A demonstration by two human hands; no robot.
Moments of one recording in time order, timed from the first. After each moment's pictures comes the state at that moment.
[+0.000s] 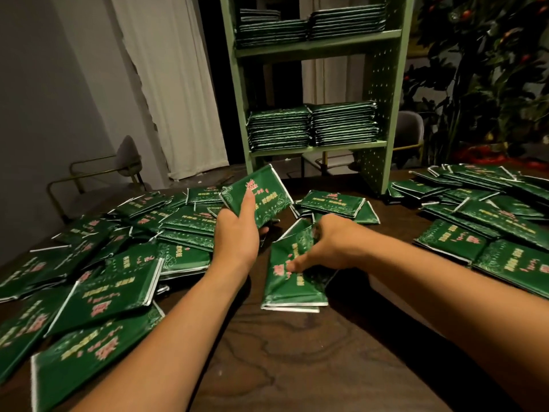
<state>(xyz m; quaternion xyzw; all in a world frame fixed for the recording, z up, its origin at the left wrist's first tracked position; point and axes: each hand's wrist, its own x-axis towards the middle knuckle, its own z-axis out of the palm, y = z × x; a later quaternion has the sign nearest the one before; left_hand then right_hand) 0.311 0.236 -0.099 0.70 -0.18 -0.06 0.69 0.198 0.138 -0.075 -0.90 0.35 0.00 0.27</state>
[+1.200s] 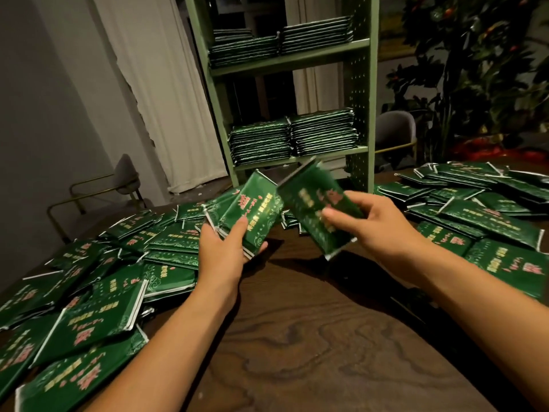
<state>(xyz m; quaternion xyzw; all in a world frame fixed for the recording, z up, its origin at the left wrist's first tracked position) 0.308 0.228 -0.108 0.57 -0.19 -0.14 0.79 0.145 0.078 -0.093 -0.75 0.13 -0.33 0.56</state>
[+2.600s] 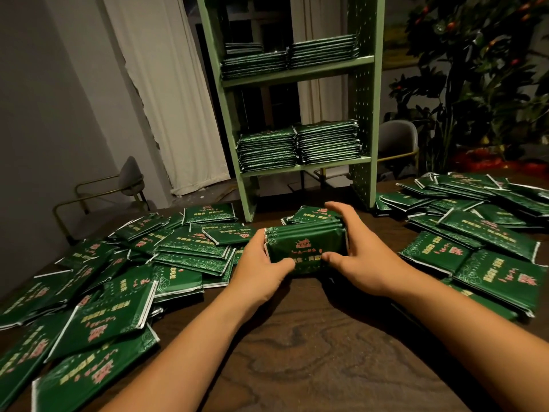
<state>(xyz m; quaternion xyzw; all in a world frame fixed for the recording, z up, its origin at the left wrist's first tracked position) 0.287 0.227 -0.116 0.71 -0.38 -0.16 0.57 0.150 0.090 -0.107 -0.86 0.16 -0.26 0.41</state>
